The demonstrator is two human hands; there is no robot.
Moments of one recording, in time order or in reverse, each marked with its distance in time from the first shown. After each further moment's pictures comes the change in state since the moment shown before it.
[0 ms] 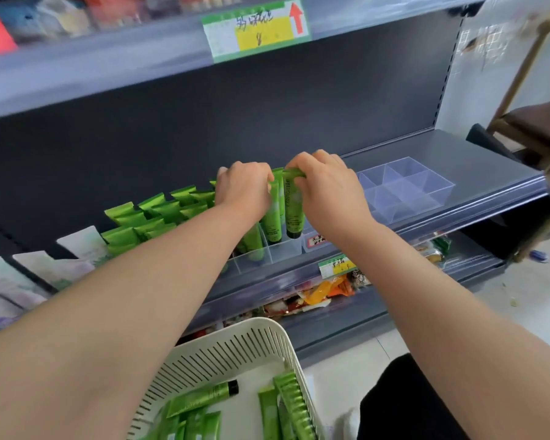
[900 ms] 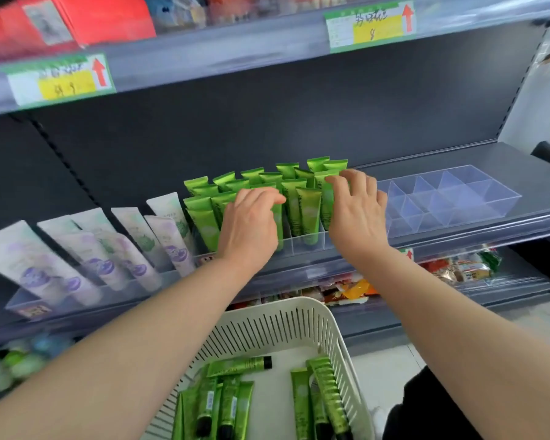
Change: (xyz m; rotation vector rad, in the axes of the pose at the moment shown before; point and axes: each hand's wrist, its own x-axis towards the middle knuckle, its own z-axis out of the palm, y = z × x) left_hand -0.118 -0.081 0.001 -0.277 0.330 0.054; right_hand -0.034 -0.040 0.057 -0.157 -0.033 0.020
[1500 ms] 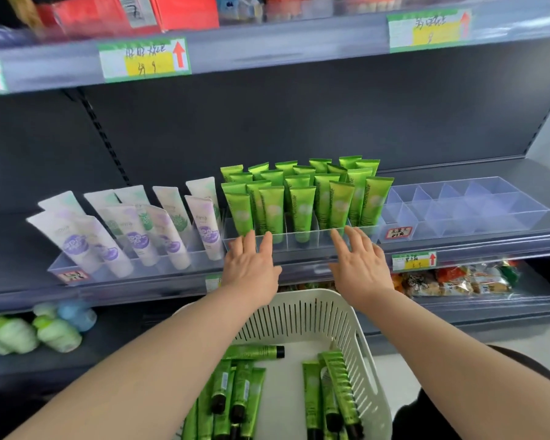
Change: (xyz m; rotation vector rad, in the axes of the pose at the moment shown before) left_hand -0.077 -0.037 0.000 0.342 -0.615 -0.389; right_hand -0.072 -0.020 0.036 -0.113 -0.458 -0.077
